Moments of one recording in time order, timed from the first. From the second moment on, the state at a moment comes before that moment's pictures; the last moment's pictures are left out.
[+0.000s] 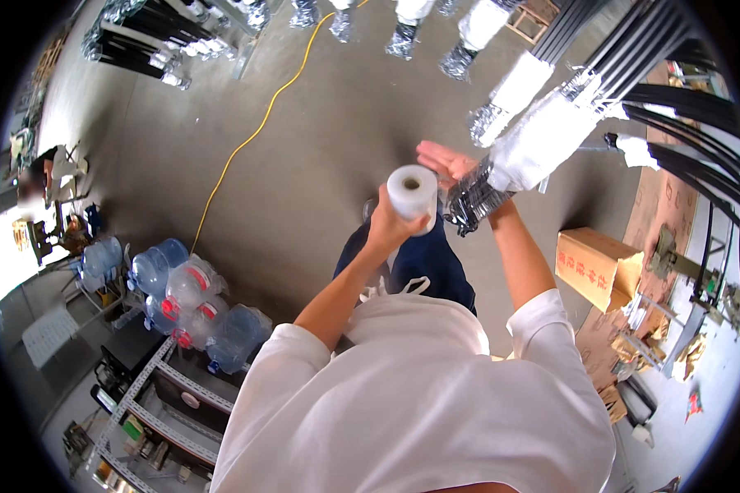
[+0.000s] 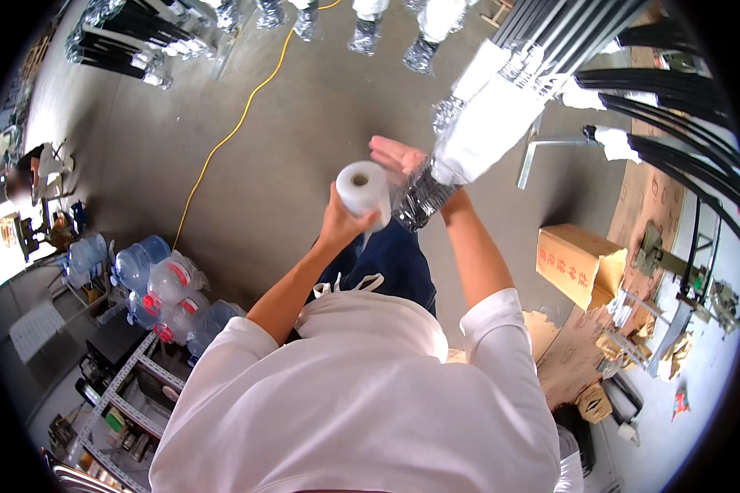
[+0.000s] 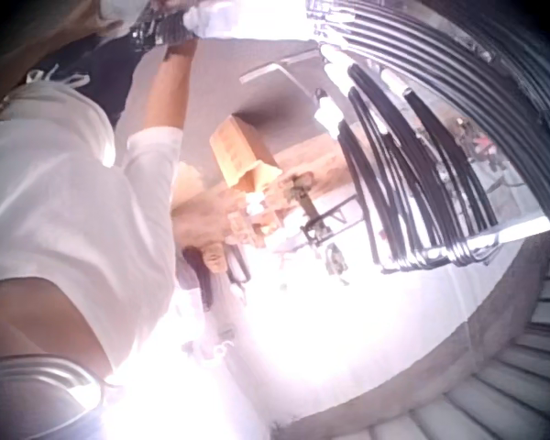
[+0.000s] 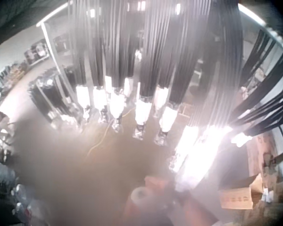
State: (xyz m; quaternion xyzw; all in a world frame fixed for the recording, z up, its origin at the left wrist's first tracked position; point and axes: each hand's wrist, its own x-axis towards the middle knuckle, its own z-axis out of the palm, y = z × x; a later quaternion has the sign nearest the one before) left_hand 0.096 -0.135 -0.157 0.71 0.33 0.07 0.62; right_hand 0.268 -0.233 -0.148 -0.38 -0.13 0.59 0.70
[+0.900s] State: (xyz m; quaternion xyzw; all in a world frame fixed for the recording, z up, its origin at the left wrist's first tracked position) left_hand 0.097 -0.122 -0.097 0.51 -0.13 -0.25 0.81; right_hand 0.139 -0.325 -0.049 -0.71 -0.08 0.37 0.60
